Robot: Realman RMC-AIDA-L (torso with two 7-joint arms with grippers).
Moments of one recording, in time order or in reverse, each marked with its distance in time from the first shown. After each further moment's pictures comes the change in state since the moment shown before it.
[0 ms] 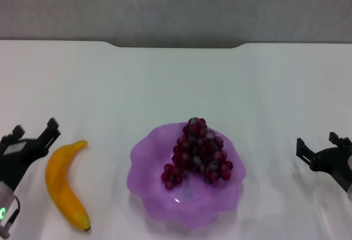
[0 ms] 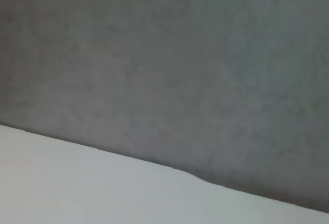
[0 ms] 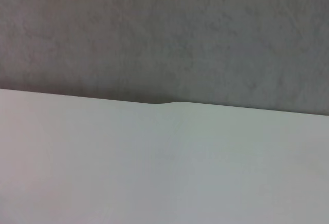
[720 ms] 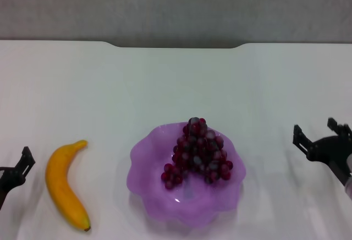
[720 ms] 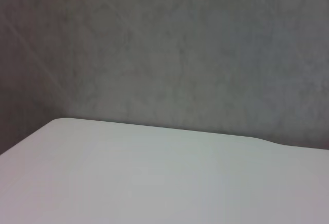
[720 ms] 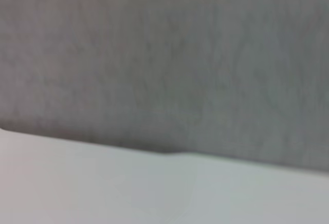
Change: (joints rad) left arm -0.126 -0.103 0.123 0.452 -0.205 0.213 0.066; right arm -0.060 -0.004 0.026 0.121 0.009 -0.077 -0.136
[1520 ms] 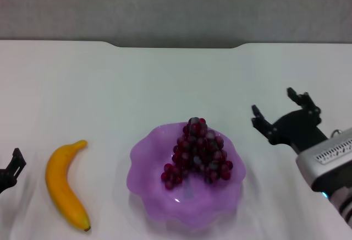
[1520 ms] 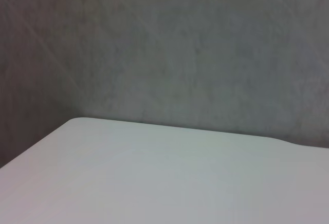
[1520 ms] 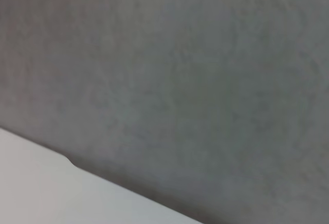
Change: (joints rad) left arm 0.006 0.003 -0.015 0.012 -0.012 0.004 0.002; right arm -0.083 -0.002 0.020 0.370 -0.007 0.111 -0.447
